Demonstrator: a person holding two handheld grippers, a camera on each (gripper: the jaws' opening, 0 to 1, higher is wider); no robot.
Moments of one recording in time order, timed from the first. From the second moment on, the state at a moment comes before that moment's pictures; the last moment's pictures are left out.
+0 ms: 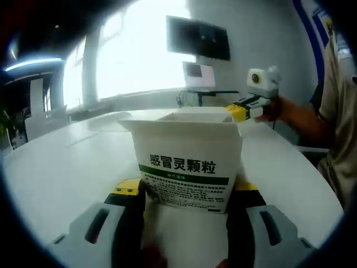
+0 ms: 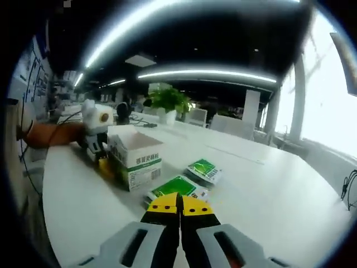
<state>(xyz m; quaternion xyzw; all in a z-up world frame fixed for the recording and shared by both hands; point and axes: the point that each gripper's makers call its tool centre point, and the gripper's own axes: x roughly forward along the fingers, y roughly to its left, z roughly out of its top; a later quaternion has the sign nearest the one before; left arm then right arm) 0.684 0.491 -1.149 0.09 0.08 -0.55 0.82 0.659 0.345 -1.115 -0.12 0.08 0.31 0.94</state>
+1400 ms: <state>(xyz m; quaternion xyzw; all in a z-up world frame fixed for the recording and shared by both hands) 0.684 0.491 -1.148 0.09 0.08 -0.55 0.83 0.641 0.349 -1.128 -0.08 0.06 0.36 0.93</state>
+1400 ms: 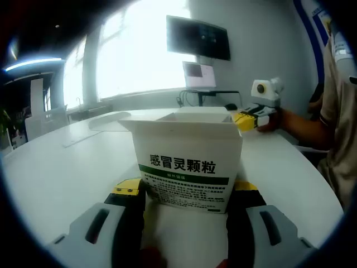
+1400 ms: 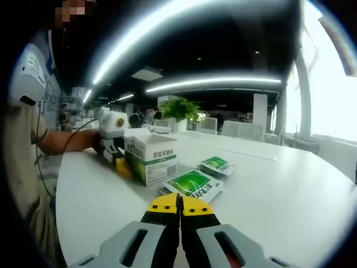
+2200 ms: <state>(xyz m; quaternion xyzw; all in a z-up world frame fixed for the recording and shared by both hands) 0.685 0.491 -1.148 0.09 0.08 -0.55 0.83 0.639 0.351 -1.125 -0.08 0.04 0.37 0.93</state>
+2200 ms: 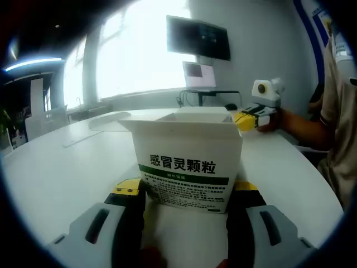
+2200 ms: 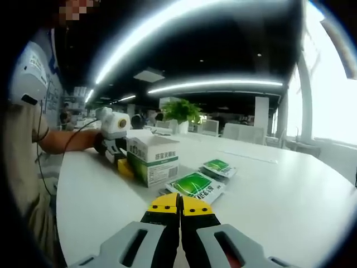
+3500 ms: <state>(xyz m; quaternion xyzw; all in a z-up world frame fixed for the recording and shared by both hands) 0.684 0.491 -1.149 0.09 0.08 -0.55 0.83 0.632 0.361 -1.120 -0.12 0.02 0.39 0.91</state>
